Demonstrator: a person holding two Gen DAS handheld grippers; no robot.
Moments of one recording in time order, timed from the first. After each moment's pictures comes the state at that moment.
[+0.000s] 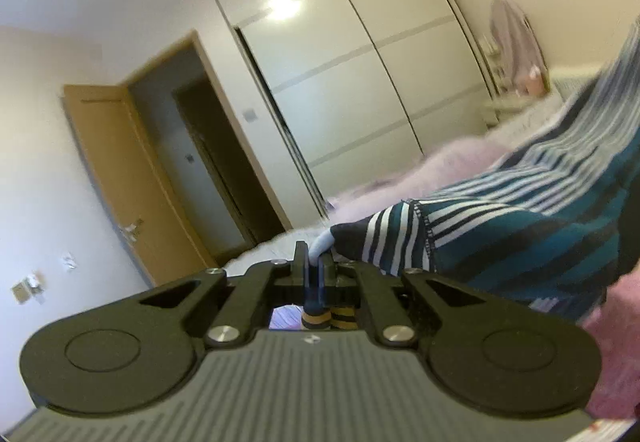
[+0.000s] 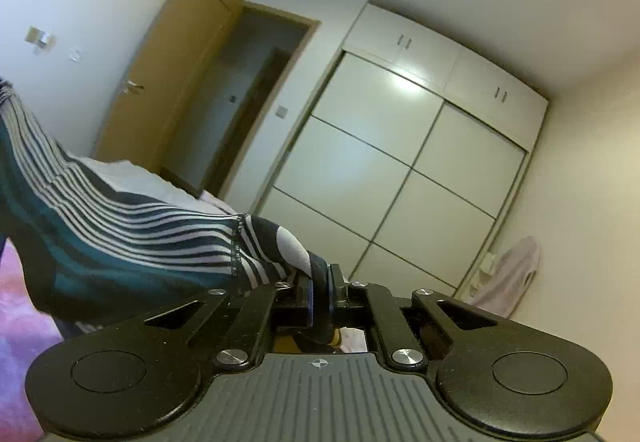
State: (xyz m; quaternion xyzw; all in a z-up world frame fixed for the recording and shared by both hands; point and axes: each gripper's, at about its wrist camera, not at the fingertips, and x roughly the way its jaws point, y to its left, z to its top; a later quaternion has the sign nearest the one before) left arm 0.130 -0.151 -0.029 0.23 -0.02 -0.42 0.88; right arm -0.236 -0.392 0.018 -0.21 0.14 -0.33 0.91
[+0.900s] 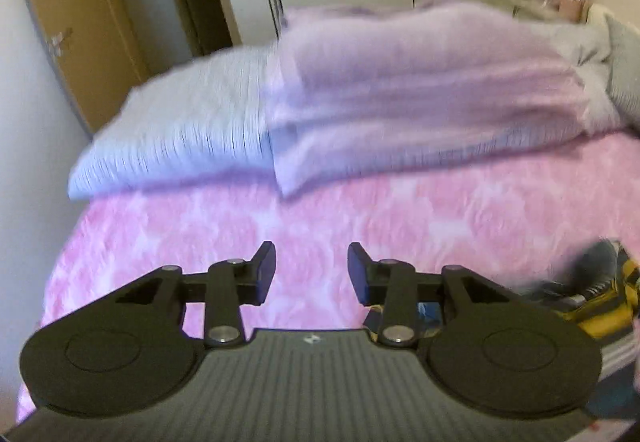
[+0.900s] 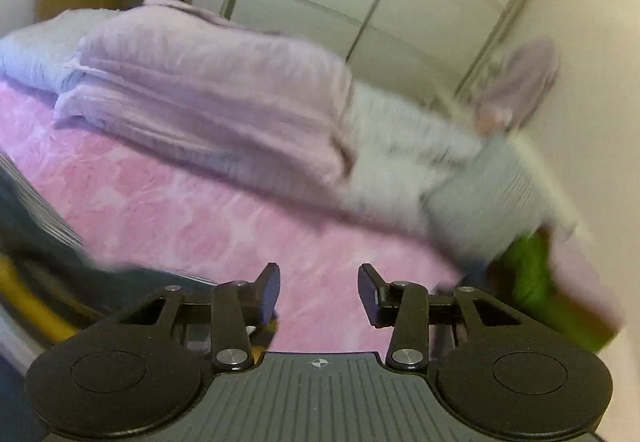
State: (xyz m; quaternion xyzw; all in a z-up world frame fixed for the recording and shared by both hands) left arm 0.308 -0.359 -0.169 0.25 0.30 -0.41 0.83; right arm -0.107 -0.541 -0.072 0.02 0.40 -0.40 0.83
